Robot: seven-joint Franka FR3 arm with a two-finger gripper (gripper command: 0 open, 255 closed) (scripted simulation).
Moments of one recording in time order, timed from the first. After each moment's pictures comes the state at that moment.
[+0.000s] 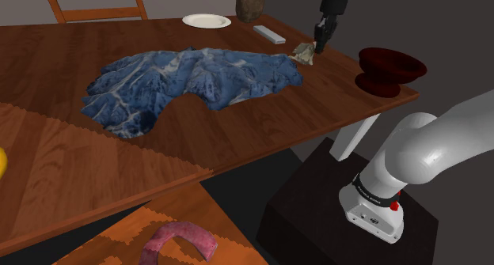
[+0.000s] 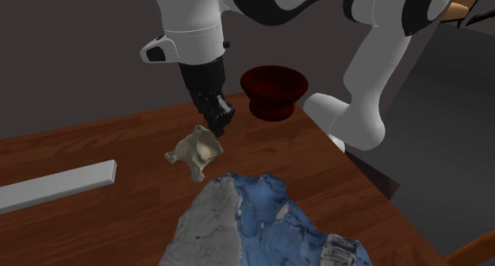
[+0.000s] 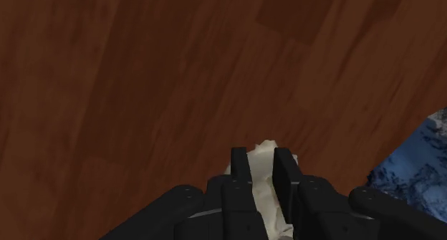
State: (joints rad) arm 0.02 -0.46 -0.26 -2.08 -0.06 1.58 -0.24
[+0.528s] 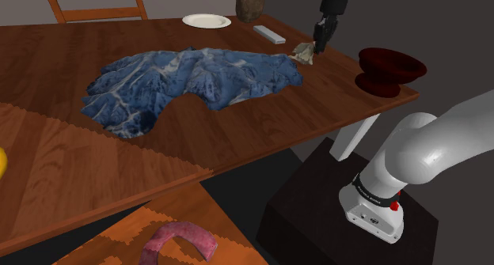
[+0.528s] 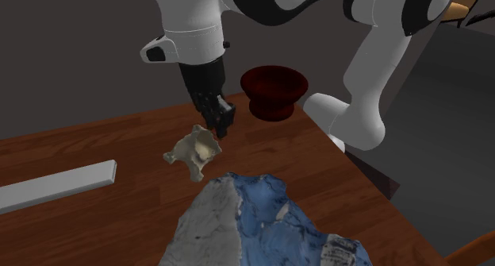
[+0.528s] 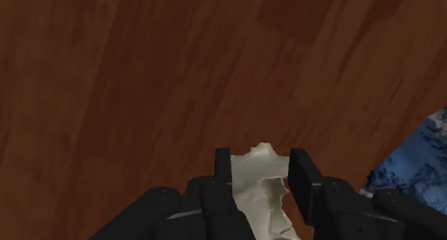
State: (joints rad) arm 0.02 -0.46 -0.26 -2.08 -0.06 1.58 -0.24
